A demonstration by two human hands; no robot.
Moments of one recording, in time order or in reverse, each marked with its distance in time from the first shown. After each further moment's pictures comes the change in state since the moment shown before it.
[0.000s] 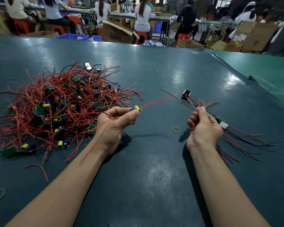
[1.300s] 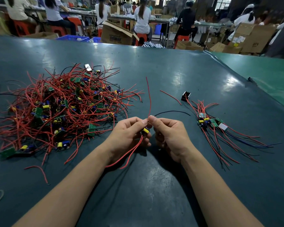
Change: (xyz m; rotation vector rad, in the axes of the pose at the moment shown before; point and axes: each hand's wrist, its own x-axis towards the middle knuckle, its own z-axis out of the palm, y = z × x) left_hand -0.020 0.002 0.021 0.163 -0.240 -0.305; right_hand -0.036 0.022 0.006 -0.428 -0.801 0.214
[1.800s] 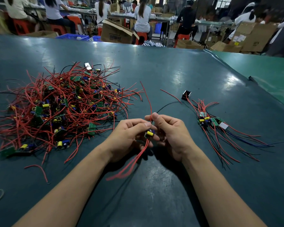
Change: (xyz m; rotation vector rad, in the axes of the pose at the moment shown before) left_hand -0.001 -0.001 -0.004 0.075 -0.111 0.008; right_hand 0.001 -0.003 0.001 0.110 -0.071 0.018
